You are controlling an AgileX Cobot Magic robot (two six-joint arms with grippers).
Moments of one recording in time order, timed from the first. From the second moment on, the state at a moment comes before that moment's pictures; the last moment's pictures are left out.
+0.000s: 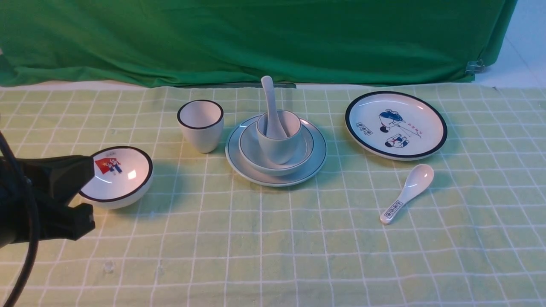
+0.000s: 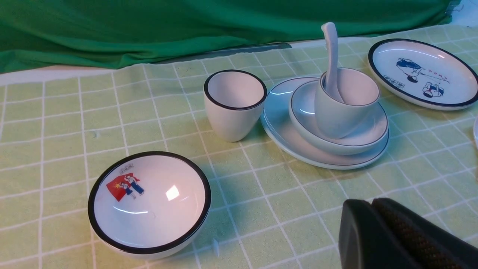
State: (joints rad) right arm 0.18 0.14 0.01 0.02 -0.20 -0.13; left arm -0.26 0.69 -0.59 -0.02 0.34 -0.01
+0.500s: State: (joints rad) right arm 0.03 0.00 0.01 0.06 0.20 -0.13; left arm -0.26 0.69 -0.59 -0.02 0.34 -0.01
